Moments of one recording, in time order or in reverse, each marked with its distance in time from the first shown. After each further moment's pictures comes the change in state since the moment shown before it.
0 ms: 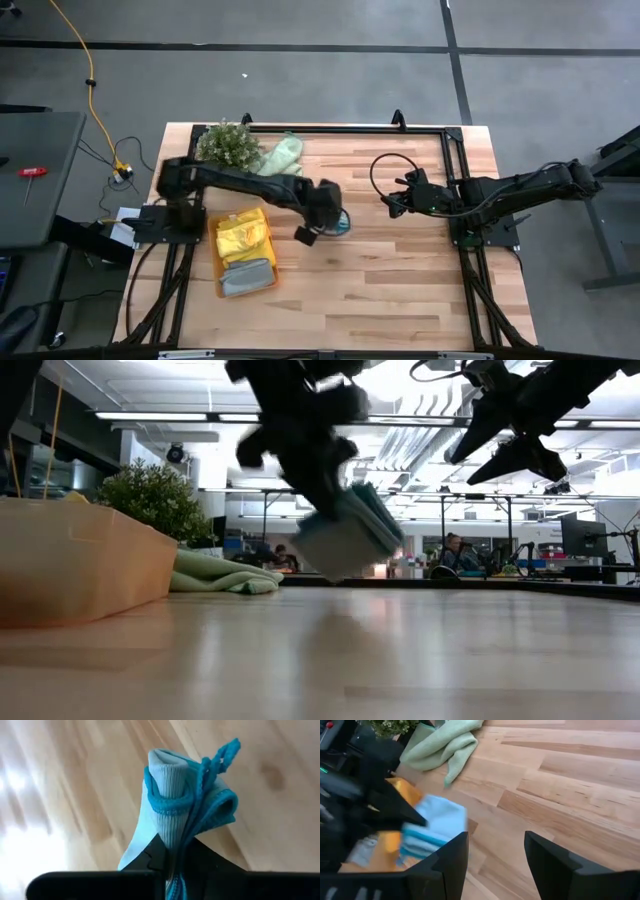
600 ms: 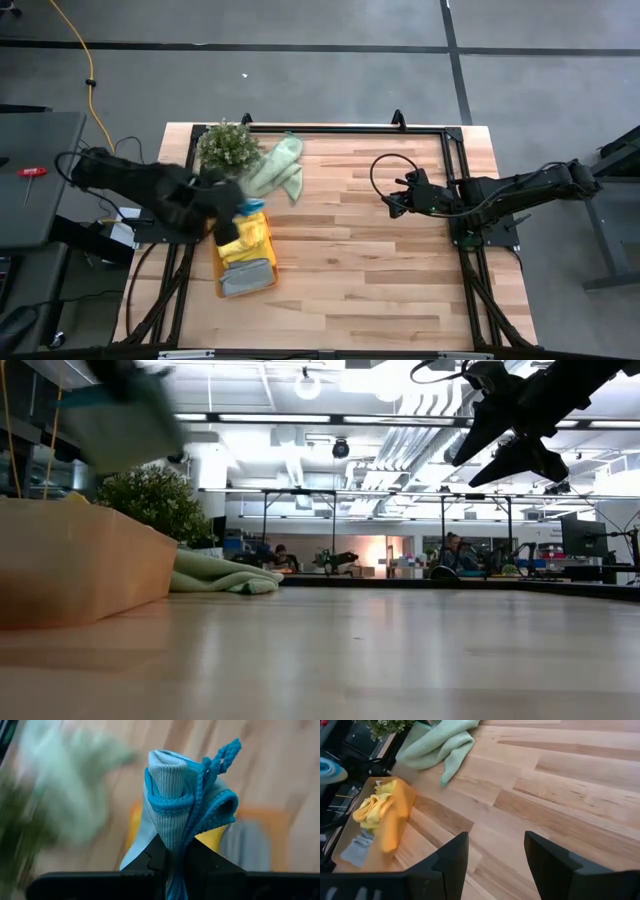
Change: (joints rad) left arm -0.236 -0.768 -0.211 -0.681 -0.190 -1.068; right arm 0.000 0.000 0.000 -0.020 0.007 0.000
